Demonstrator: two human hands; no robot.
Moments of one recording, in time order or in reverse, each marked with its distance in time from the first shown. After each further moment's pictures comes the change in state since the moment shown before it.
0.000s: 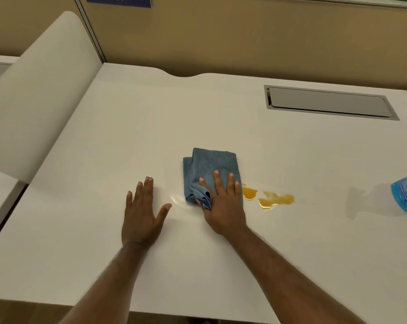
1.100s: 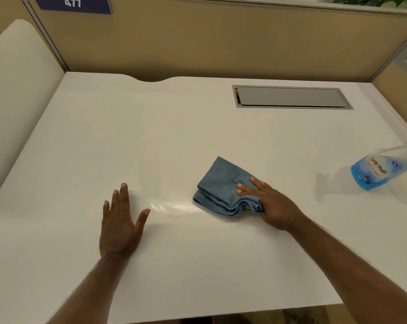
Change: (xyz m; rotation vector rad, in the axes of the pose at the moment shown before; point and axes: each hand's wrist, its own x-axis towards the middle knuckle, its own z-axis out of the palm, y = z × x) left_hand -0.001 -0.008 0.001 -0.007 0.005 0.006; right_hand -0.054 0.164 -0.056 0.171 -0.117 -0.181
